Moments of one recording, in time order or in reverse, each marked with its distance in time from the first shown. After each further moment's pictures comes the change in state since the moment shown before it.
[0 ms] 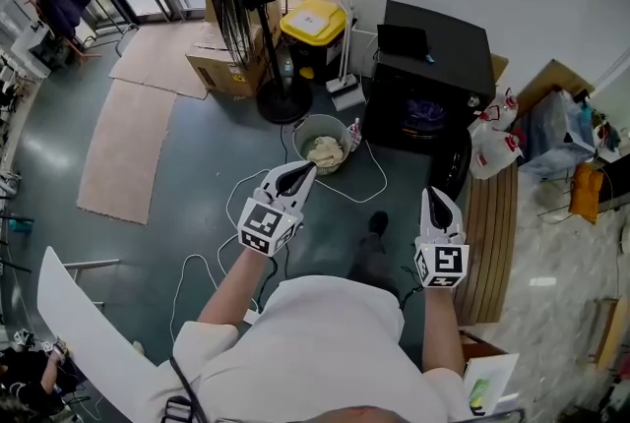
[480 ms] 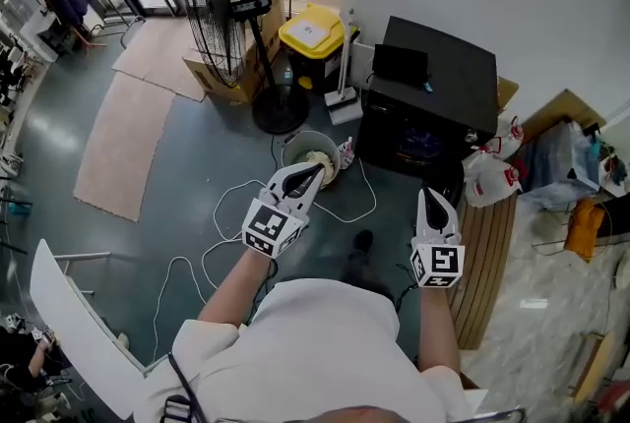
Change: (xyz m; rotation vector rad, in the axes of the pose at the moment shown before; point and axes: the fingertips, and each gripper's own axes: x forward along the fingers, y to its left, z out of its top) left arm 0.158 0.013 0.042 -0.004 -0.016 0.030; right arm 0.120 -0.123 0.001 0.029 -0.002 0.080
